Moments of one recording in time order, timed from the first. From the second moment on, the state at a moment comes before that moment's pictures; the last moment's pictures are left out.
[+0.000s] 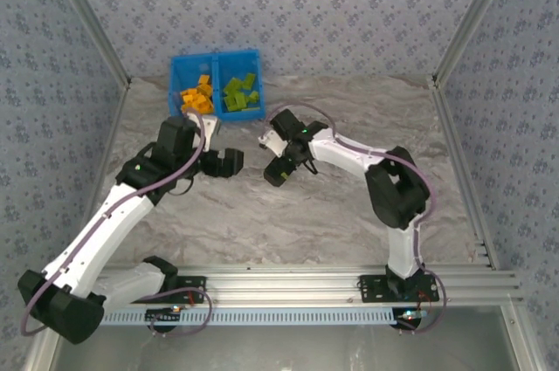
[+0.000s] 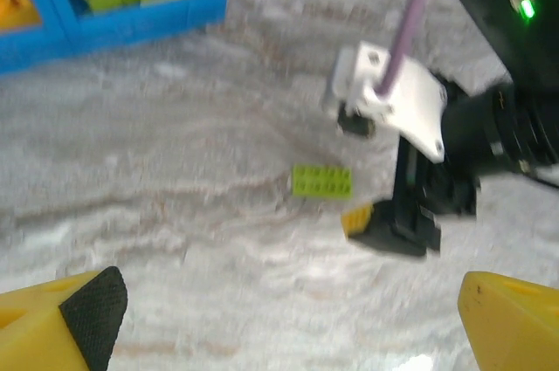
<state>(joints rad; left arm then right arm) -0.50 1.03 1.05 -0.73 0.09 -0.26 0.71 1.97 1.49 -0.69 -0.07 -0.26</state>
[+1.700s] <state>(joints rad) -0.50 0.80 0.91 -0.72 -0.04 -0.41 0.72 2.48 2.38 -0.49 -0.04 0.47</state>
